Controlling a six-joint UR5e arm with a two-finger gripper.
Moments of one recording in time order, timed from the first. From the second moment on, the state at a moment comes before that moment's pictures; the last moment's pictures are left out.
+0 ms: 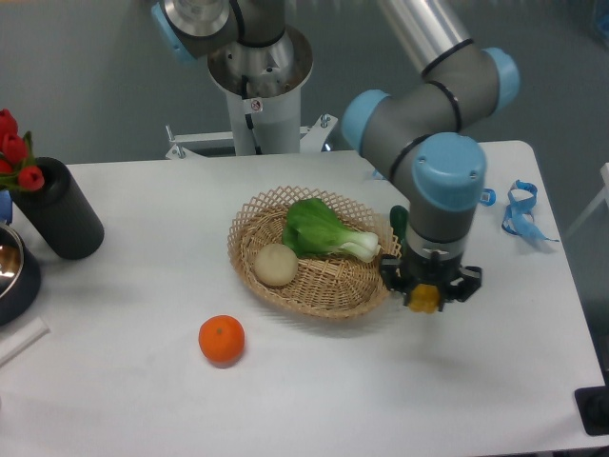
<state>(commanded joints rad) 2.64 -2.06 -1.42 -1.06 1.57 0.97</state>
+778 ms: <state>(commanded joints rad) 2.79 -2.06 -1.39 -1.08 1.56 1.36</state>
